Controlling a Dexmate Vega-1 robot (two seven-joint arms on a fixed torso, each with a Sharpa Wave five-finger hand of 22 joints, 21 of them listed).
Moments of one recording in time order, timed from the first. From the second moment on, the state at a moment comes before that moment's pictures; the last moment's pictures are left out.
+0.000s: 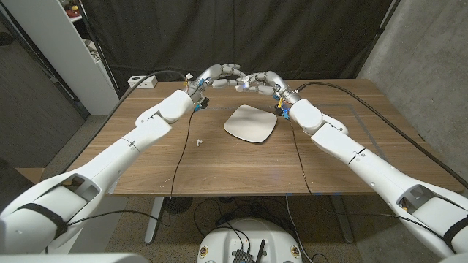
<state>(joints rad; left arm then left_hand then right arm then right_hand) 0.57 0.62 0.58 -1.52 0.00 -0.21 0.00 1.12 0.13 -0.14 -0.03 0.30 0.90 -0.16 0.22 0.23 0.25 -0.11 0.25 0.21 0.10 -0.04 0.19 0.19 0.15 0.14 0.22 0.19 -0.63 -0.53 -0.64 -1.63 0.04 0.03 -0.12 1.19 0.12 0.13 -0.14 0.20 0.86 0.04 0.50 0.35 0.47 -0.06 0.24 0.33 0.24 -0.04 0.27 0.21 0.34 0.04 0.19 0.17</state>
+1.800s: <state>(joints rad) 0.66 0.66 0.52 -1.58 -0.04 -0.22 0.06 1.12 0.15 -0.17 -0.02 0.33 0.73 -0.22 0.18 0.23 0.27 -0.10 0.25 0.23 0.13 -0.04 0.20 0.19 0.16 0.15 0.23 0.20 -0.62 -0.53 -0.64 -1.64 0.01 0.00 -0.12 1.19 0.13 0.13 -0.14 0.20 0.86 0.04 0.49 0.35 0.47 -0.06 0.24 0.33 0.25 -0.04 0.27 0.21 0.34 0.04 0.19 0.17</state>
